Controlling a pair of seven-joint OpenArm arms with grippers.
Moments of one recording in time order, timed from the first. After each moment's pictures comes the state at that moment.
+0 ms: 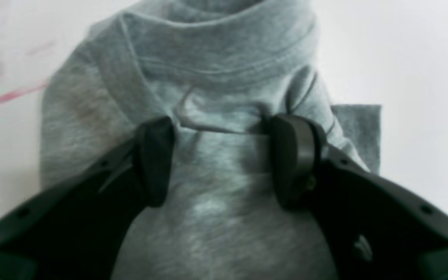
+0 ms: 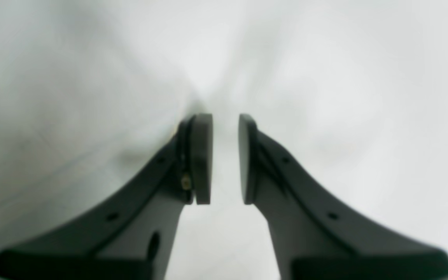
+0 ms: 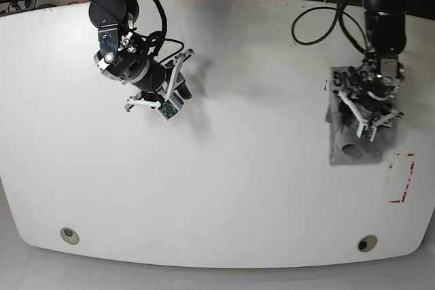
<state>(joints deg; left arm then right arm) 0.4 -23.4 -6.4 77.4 -2.2 -19.7 25.8 -6.9 8.5 -1.6 104.1 11.2 36.2 -50.3</state>
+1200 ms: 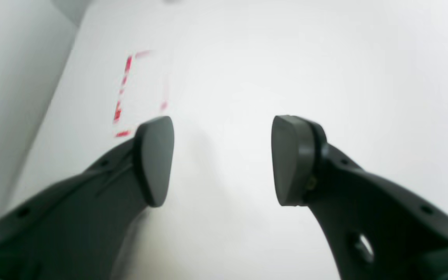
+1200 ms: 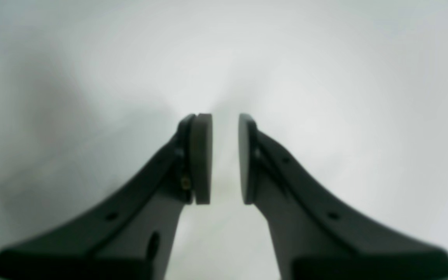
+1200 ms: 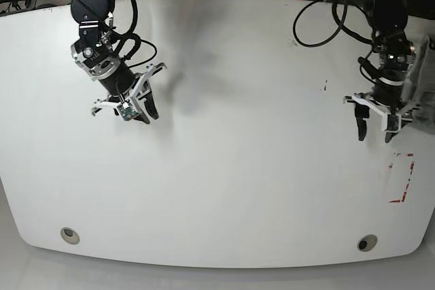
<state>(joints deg) 5.3 -12.9 -24.2 89.9 0.3 -24.5 9.7 -9.8 14.0 5.5 98.0 4.3 33.9 -20.8</state>
